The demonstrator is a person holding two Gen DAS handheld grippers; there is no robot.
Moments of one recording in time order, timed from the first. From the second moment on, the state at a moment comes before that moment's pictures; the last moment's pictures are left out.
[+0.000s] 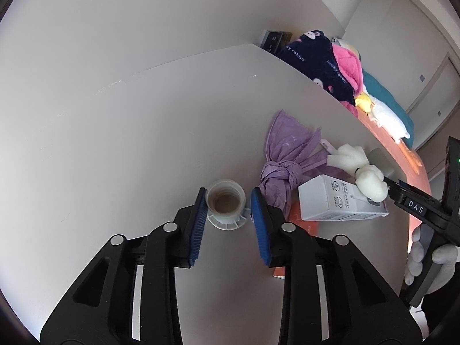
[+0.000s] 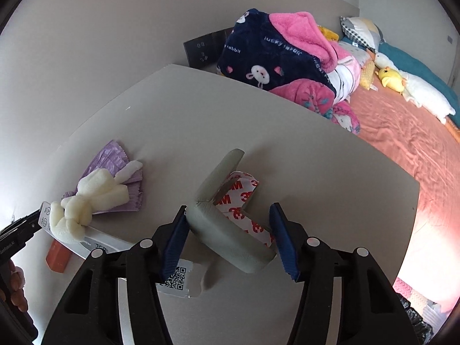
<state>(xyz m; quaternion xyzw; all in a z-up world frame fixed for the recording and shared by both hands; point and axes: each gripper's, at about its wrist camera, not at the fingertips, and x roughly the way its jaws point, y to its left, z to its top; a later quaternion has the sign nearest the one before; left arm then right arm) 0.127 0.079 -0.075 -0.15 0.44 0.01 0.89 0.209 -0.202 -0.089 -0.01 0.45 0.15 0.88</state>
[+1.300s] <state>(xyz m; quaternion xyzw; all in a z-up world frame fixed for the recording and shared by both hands) 0.083 0.031 -0.006 -0.14 0.40 -0.06 0.91 0.119 -0.248 -0.005 0.07 0.39 0.18 0.90</state>
